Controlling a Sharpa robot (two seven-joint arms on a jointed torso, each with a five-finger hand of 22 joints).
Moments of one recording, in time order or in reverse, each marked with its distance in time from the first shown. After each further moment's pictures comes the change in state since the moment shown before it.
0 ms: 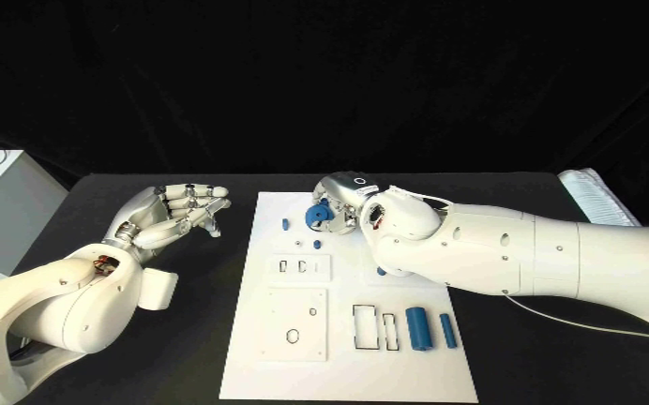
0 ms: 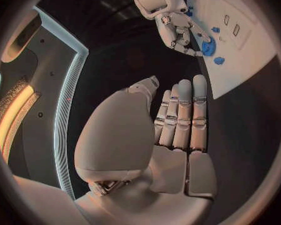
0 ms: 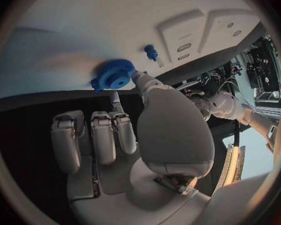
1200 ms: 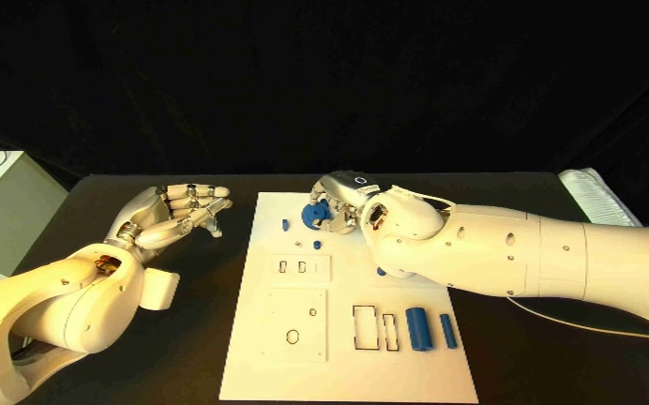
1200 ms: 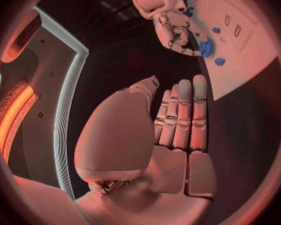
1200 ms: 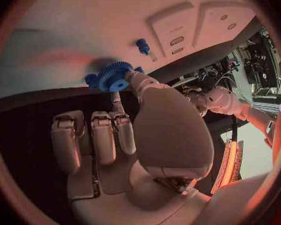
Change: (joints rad) left arm 0.000 0.002 0.000 0.000 0.000 -0.001 0.002; left_hand 0.000 0.000 0.000 0.000 0.000 0.000 0.000 0.000 0.000 0.000 0.000 0.000 0.000 0.000 0.000 0.000 0.000 0.000 0.000 0.000 0.000 0.000; right arm 0.005 -0.015 0.002 0.030 0.023 -0.021 0.019; right_hand 0.086 0.024 0.068 -0.035 0.087 0.052 -0.023 0.043 0.020 0.001 -0.007 0.011 0.000 -0.004 -0.004 0.000 0.000 0.000 0.002 -0.003 0.000 -0.001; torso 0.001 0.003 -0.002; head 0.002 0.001
